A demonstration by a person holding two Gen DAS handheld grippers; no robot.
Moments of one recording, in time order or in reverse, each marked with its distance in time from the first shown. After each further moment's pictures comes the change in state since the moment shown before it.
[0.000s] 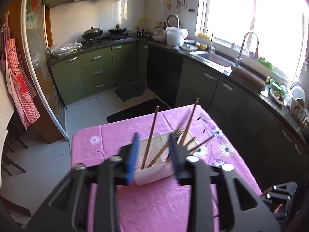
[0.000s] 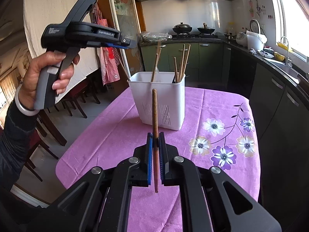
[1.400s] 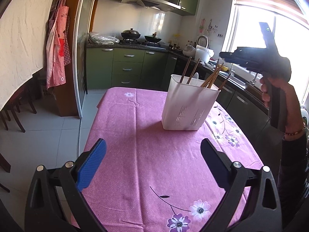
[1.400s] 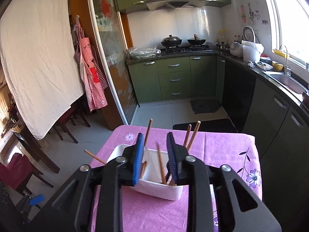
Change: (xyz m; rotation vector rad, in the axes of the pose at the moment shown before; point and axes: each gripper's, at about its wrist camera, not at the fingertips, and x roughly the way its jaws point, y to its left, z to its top) left arm -0.082 0.045 -0.212 -0.237 -0.138 0.106; right arm 0.091 -0.013 0.153 0.062 -0.110 -0.062
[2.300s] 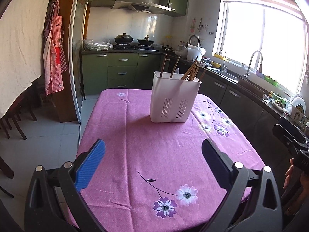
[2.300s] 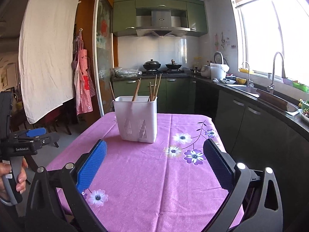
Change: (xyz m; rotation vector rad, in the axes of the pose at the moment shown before) left arm -0.040 -0.037 -0.028 0.065 -0.024 -0.006; right arm -0.195 0.035 -0.234 -0.052 -0.204 -0.200
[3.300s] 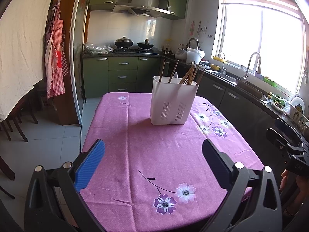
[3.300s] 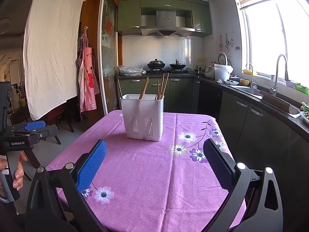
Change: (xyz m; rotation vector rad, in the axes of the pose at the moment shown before) left arm -0.022 -0.004 -0.002 0.010 -0.019 0.004; right arm 0.001 0.012 0.009 -0.025 0.004 0.018
